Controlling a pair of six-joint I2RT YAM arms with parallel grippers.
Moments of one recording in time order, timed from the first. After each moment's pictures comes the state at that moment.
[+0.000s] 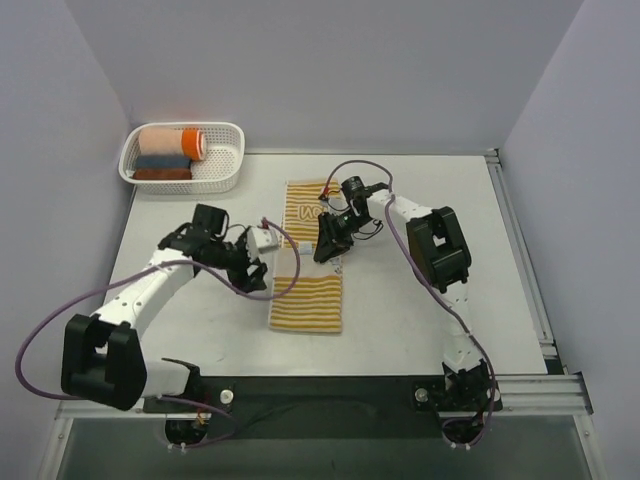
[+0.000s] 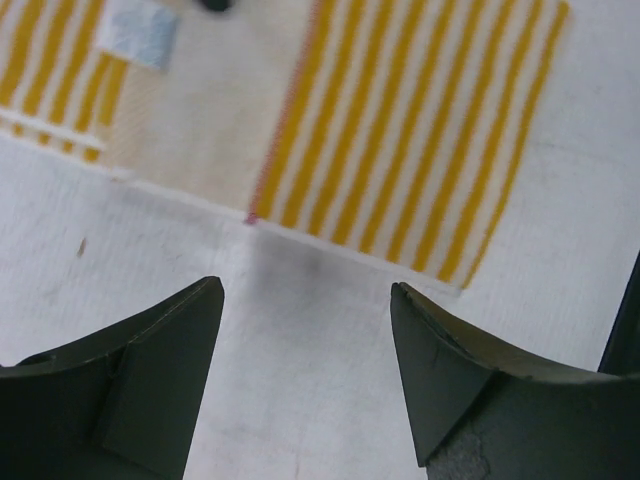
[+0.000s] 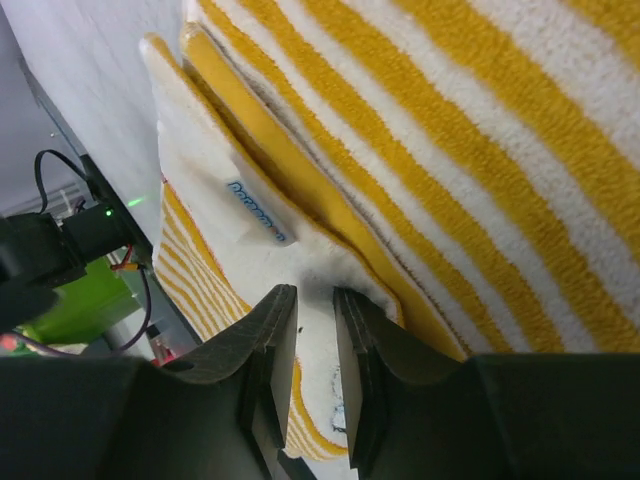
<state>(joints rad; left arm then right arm) -0.24 1.34 0.94 -0.64 0.68 0.75 0.45 2.30 1.72 -0.71 -0.79 0.19</state>
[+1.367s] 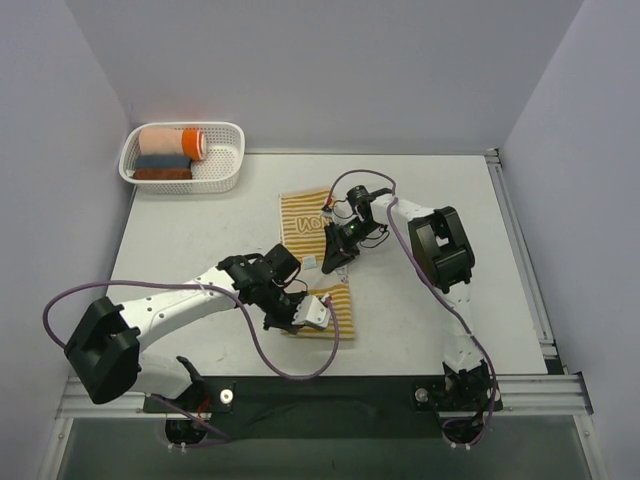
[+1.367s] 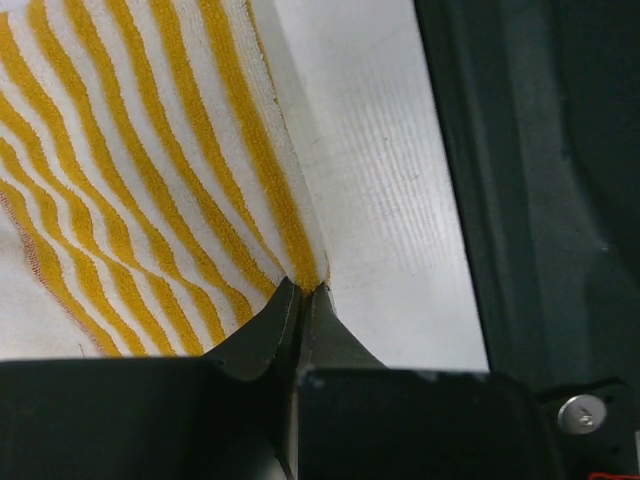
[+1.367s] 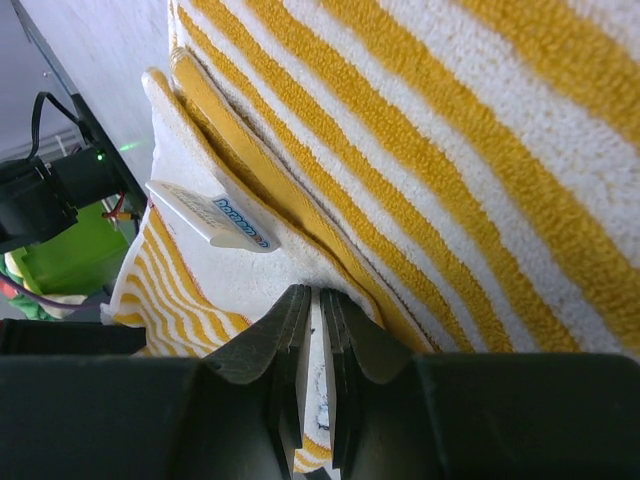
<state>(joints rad) -0.86 1.37 0.91 -0.78 0.52 0.90 0.43 2.30 1.64 -0.77 -0.85 0.07</state>
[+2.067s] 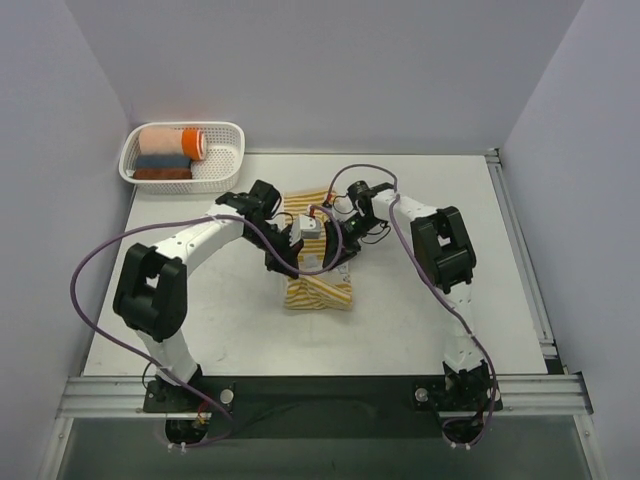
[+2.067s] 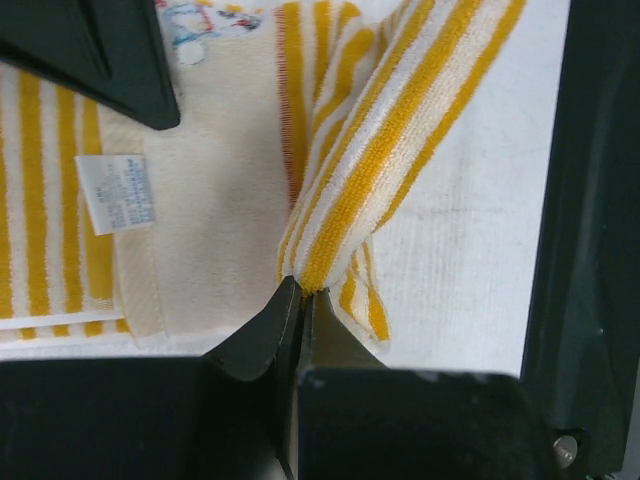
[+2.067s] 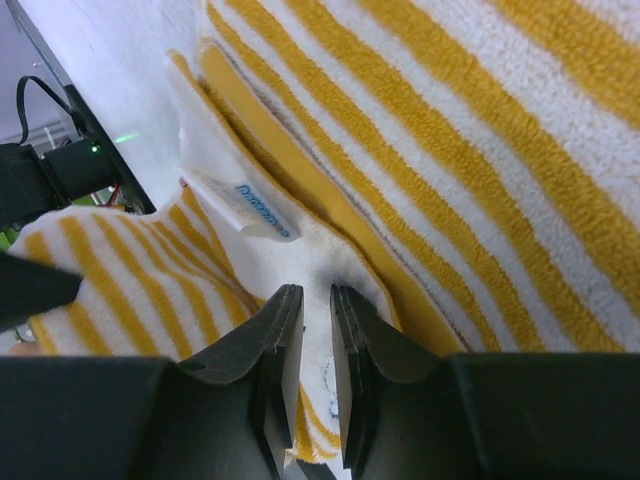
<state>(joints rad) -0.49 1.73 1.33 -0.91 0.77 0.79 0.43 2.29 1.66 -0.84 -0.84 0.03</state>
